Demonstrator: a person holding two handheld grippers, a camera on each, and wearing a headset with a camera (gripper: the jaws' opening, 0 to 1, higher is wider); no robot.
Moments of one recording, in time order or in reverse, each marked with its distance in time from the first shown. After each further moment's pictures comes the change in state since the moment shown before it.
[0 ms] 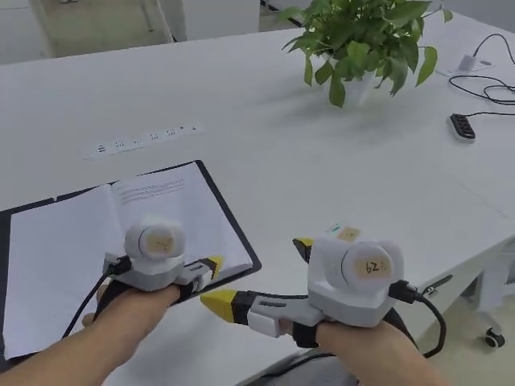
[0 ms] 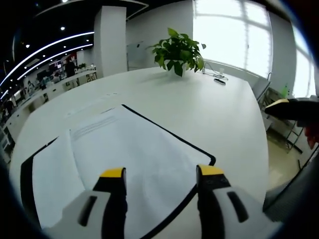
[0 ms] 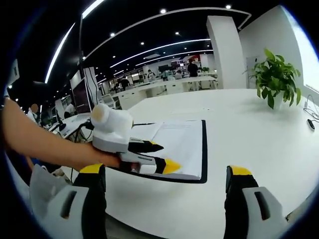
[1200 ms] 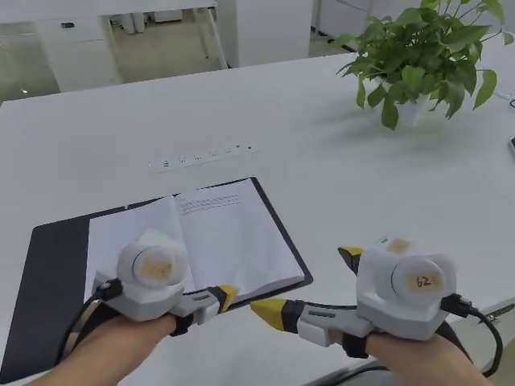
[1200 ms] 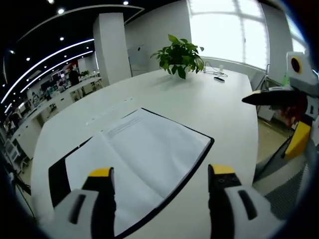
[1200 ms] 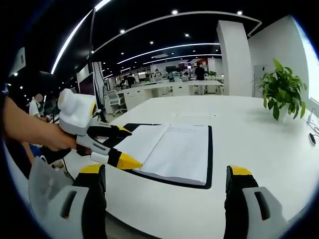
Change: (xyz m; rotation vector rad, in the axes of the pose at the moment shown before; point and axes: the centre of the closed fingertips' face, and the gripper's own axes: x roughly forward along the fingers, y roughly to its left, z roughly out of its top) left arm -0.103 0.037 0.000 0.089 0.000 0.059; right arm 0.001 0.022 0.008 -0.093 -0.001 0.032
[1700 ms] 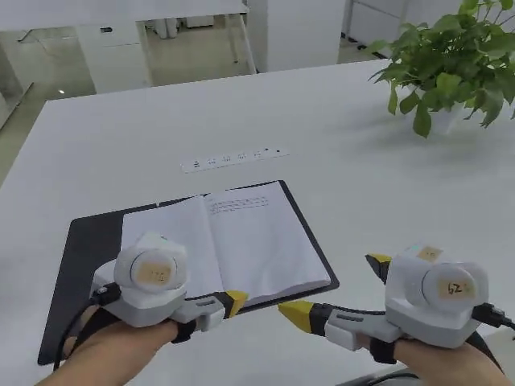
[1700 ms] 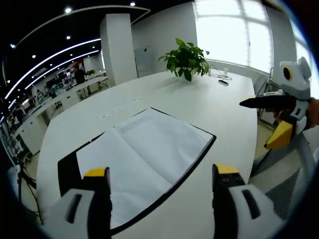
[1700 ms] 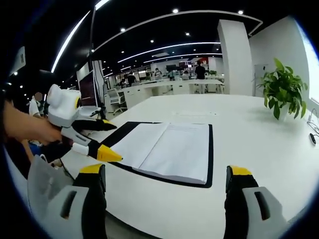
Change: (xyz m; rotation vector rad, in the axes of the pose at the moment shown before) left arm -0.037 0.018 -0.006 -0.024 -0.006 0.037; right arm 0.002 0.000 -0.003 -0.004 0.012 -0.001
